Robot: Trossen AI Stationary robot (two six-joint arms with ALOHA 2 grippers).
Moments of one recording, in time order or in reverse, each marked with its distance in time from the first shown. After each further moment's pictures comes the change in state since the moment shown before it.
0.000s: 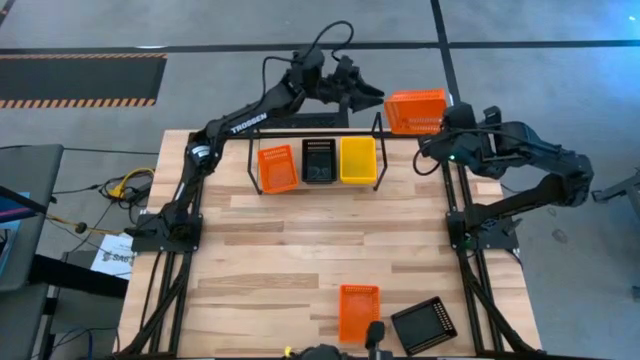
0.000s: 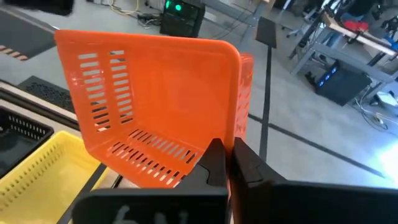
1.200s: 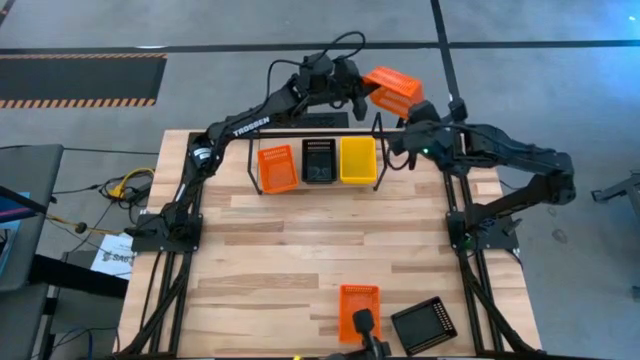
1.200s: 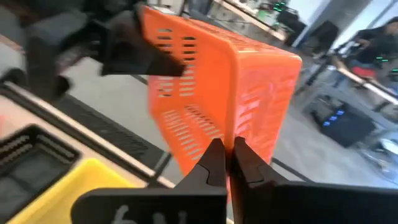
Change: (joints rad) left arm -0.043 0.000 -0.001 -0.144 -0.533 0.401; right arm -0.028 0.129 0.001 0.402 -0.026 -0.348
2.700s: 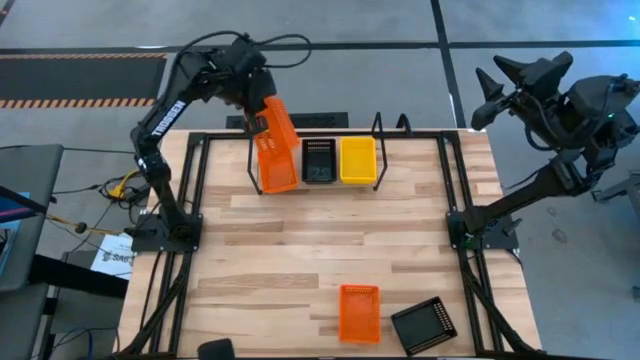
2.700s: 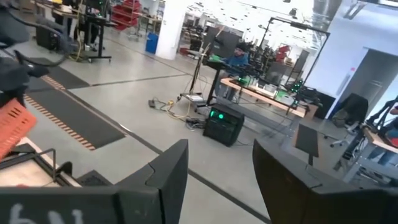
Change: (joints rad) left arm 0.132 -0.415 0.126 -1.500 -0.327 0.414; right arm 0.313 -0.135 0.508 0.042 0.180 -0.503
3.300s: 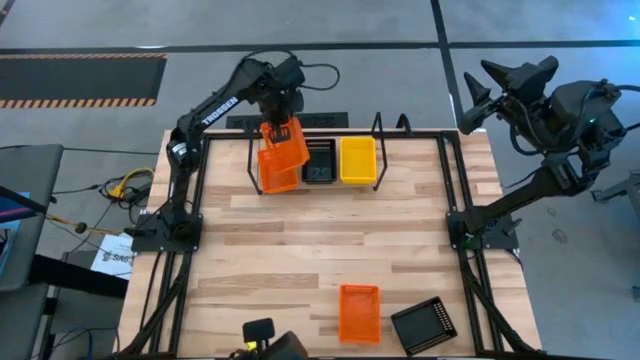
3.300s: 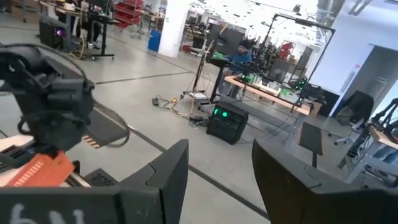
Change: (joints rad) left arm 0.006 0.274 -0.028 0.000 -0.010 0.036; right arm 0.000 0.035 -0.001 0.000 -0.004 0.052
